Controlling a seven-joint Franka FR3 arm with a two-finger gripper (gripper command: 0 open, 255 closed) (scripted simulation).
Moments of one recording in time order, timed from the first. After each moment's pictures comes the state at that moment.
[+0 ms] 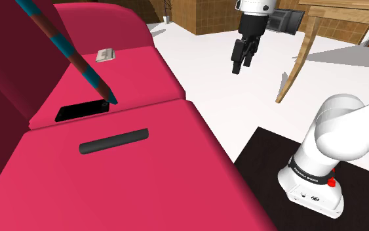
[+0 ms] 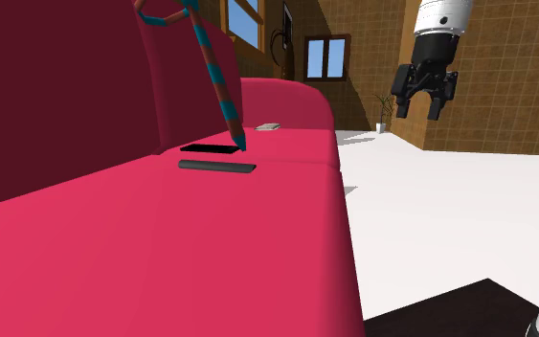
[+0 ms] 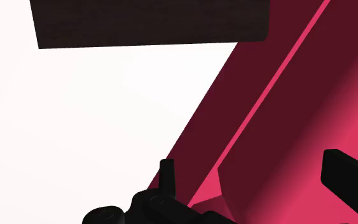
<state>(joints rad) 0.02 -0.80 0.00 -2.37 0.07 1.61 0.02</state>
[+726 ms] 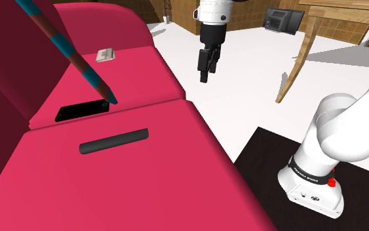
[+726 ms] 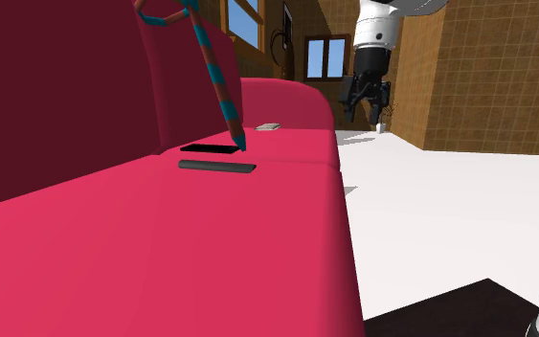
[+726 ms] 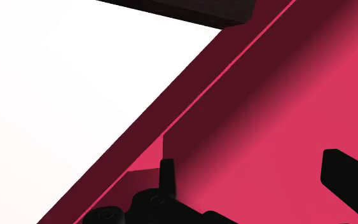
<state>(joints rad) 0.13 -0.50 0.08 -2.20 0.11 1.73 -0.06</state>
